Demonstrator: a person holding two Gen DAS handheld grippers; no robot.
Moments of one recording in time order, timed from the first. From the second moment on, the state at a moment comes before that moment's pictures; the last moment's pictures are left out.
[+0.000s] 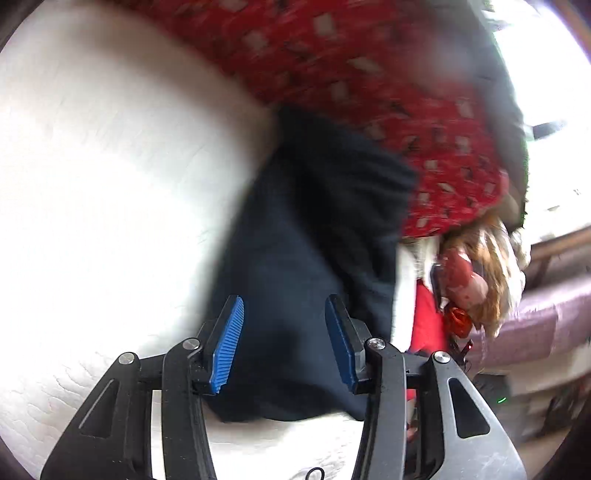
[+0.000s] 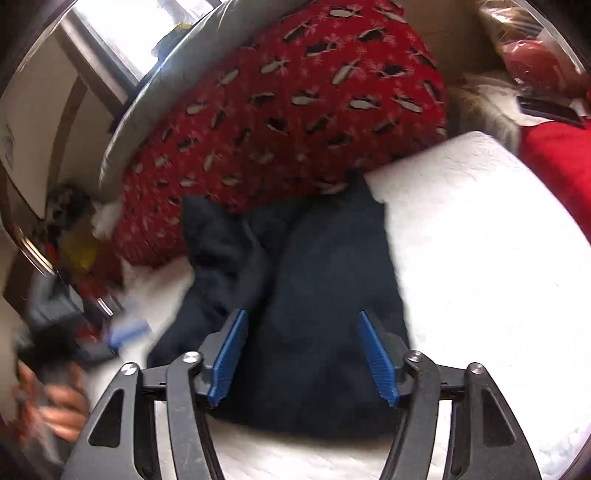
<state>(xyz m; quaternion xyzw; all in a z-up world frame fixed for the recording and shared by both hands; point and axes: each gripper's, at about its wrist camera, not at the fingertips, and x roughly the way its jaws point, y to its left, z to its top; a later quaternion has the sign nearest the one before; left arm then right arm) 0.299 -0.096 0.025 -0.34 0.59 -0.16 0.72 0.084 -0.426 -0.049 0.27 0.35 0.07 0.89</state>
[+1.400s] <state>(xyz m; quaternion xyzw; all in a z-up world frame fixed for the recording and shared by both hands) 0.280 -0.142 0.043 -0.26 0.55 -0.25 0.76 0.215 -0.441 -0.029 0.22 0.36 0.06 0.90</state>
